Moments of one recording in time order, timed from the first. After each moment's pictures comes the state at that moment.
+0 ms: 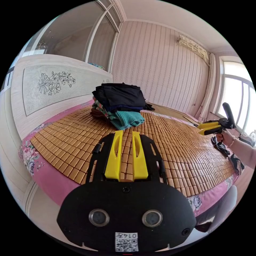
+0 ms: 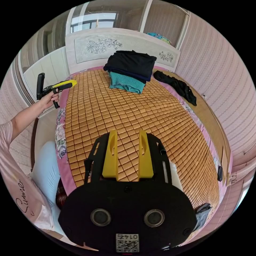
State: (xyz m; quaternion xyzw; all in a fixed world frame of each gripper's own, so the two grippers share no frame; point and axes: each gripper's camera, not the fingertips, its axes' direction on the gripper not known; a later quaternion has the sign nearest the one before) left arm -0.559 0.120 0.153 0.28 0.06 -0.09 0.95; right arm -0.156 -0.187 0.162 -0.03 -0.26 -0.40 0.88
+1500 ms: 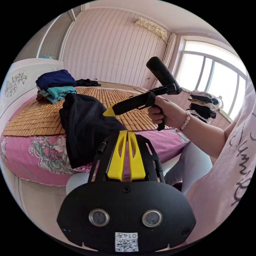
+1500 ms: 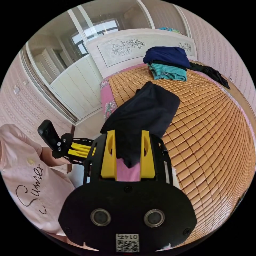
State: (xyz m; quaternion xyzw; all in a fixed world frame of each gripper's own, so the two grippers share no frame) left arm -0.297 0.216 0.065 0.20 0.23 0.07 0.95; right arm -0.136 -0.017 0.152 -0.10 -0.48 -0.34 0.80
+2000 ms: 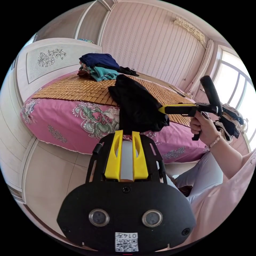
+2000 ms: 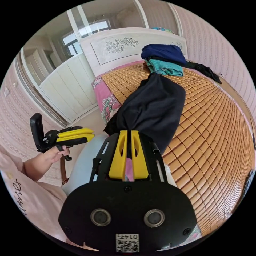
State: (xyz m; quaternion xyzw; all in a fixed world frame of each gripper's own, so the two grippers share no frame) left arm -0.389 0.226 0.078 0.13 0.11 -0.08 0.98; right arm -0.130 0.029 0.155 -0.08 -0.37 -0.28 0.88
